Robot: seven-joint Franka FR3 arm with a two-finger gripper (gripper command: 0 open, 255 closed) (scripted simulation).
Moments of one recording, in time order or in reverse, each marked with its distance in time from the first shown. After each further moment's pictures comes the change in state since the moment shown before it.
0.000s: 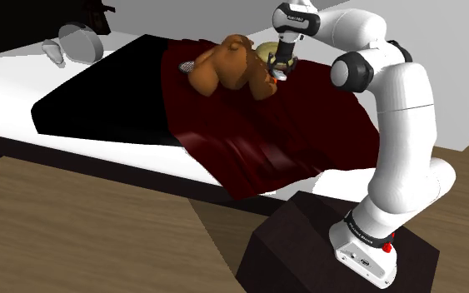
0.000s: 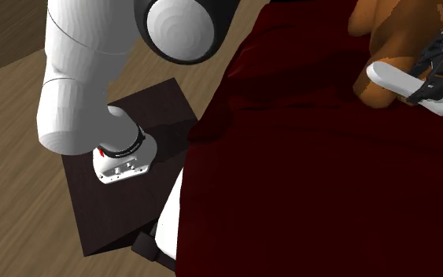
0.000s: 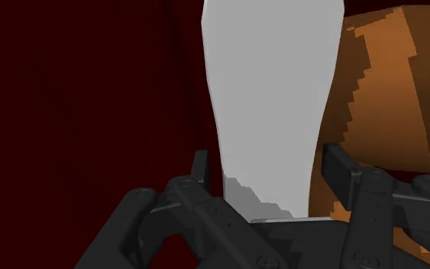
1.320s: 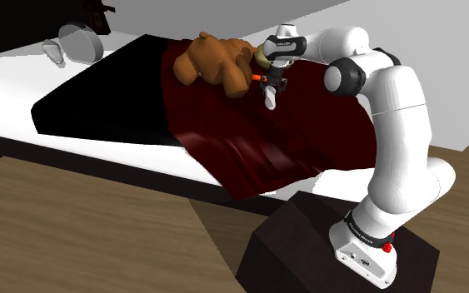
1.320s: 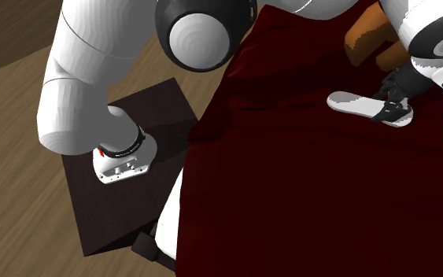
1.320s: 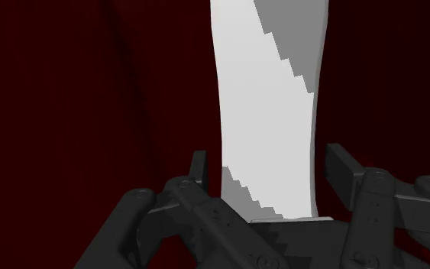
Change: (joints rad) arm 0.004 0.071 0.039 -0.170 0.001 0.212 0.003
